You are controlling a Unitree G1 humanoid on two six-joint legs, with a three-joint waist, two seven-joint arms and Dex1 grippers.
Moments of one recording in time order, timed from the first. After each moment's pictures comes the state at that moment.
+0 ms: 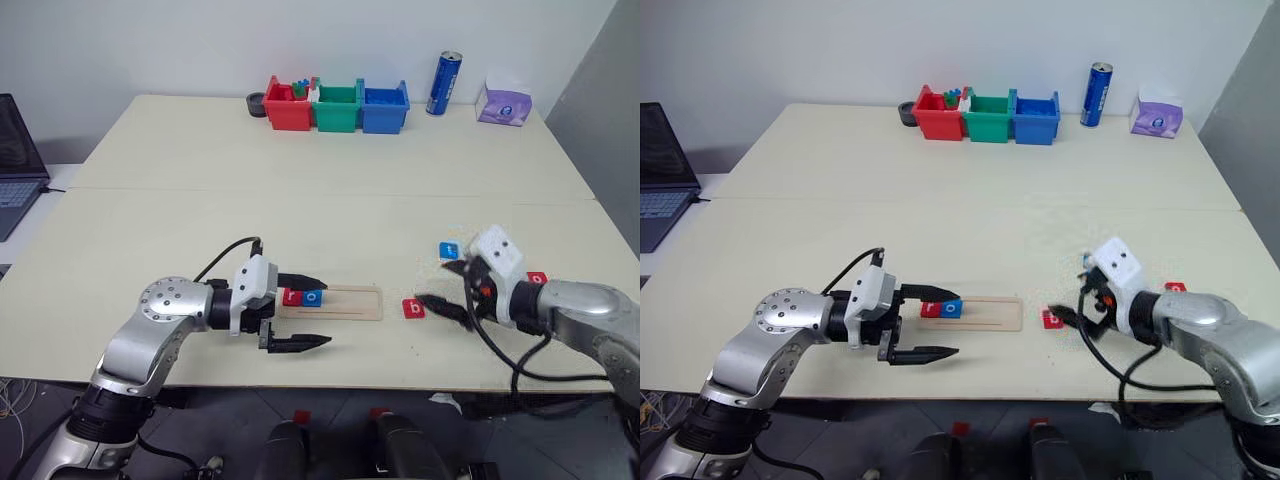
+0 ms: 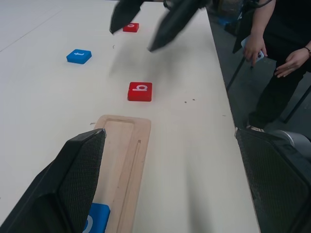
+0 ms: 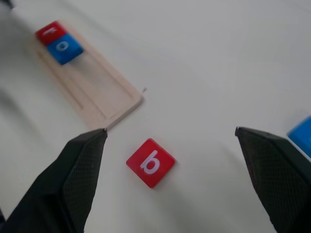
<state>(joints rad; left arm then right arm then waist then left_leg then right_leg) -0.27 0.69 -0.10 -0.24 -0.45 0.29 -1.23 -0.18 -0.88 0.06 -0.50 0.50 0.78 0.77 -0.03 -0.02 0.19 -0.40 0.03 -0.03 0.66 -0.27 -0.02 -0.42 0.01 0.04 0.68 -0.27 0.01</state>
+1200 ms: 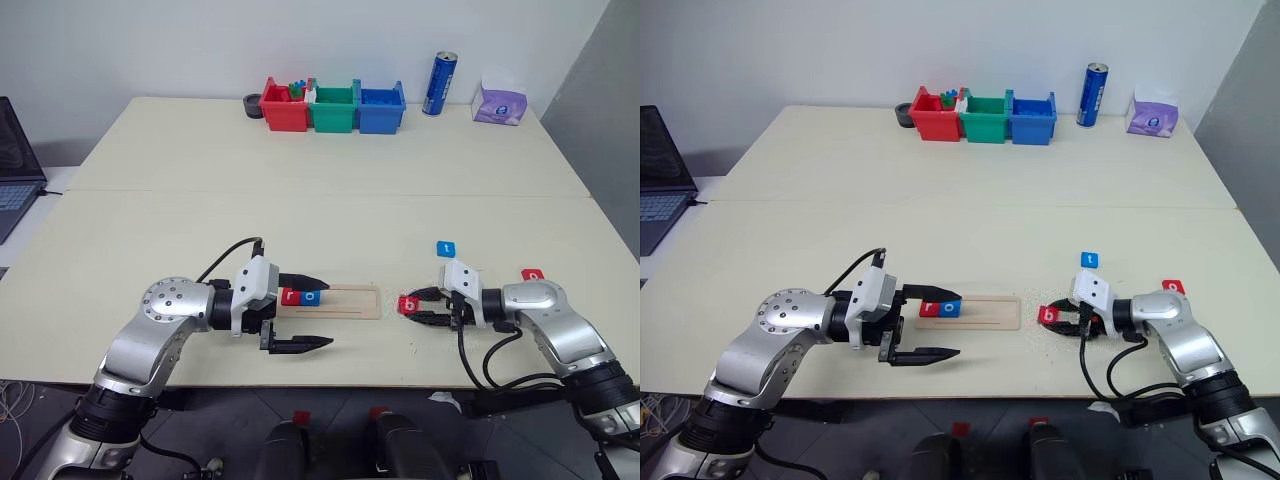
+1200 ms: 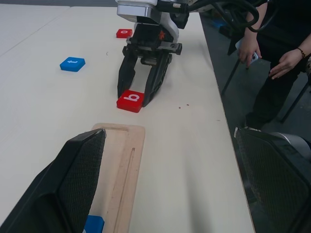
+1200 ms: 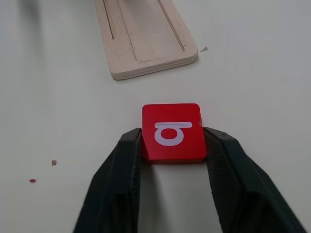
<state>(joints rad) -0.27 0.69 -0.10 -0.24 -0.45 0.28 -1.25 -0.36 -0.70 0.23 0.09 0.21 0.22 1.12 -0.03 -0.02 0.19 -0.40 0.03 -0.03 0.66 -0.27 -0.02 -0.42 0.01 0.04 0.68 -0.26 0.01</state>
